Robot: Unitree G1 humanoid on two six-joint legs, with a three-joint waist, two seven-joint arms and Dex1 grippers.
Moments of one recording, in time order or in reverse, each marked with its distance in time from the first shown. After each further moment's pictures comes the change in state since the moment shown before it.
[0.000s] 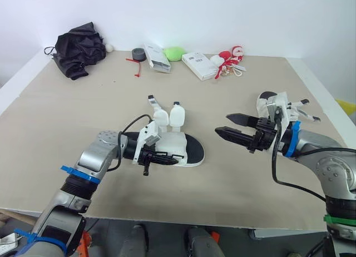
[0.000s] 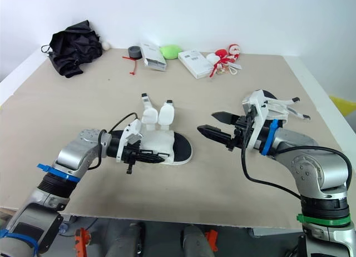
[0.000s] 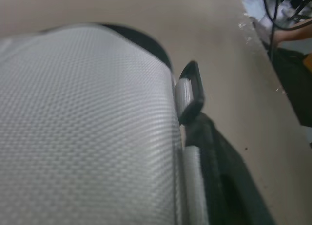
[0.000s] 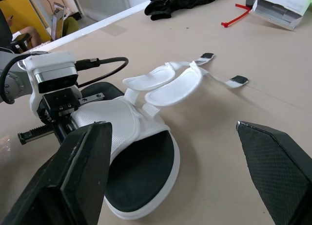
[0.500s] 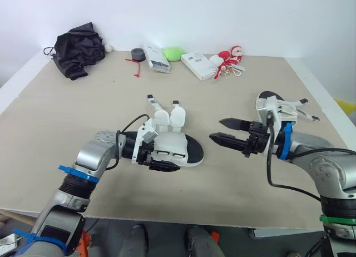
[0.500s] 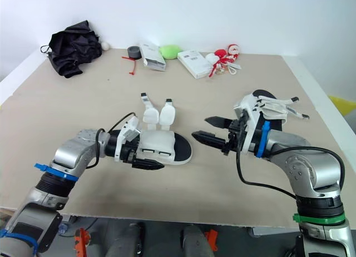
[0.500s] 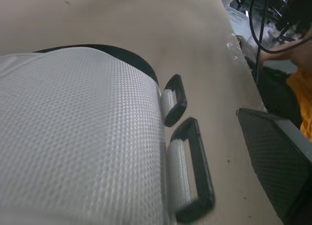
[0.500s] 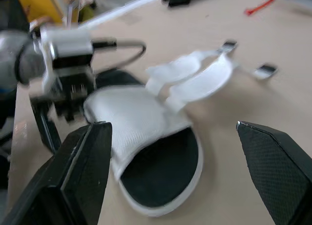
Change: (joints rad) left arm -0.002 0.046 0.033 -0.035 -0.068 0.093 0.003; right arm -0.008 -0.004 0.112 0.005 -0.067 -0.017 0.077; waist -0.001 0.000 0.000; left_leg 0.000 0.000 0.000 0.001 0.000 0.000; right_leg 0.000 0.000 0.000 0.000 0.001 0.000
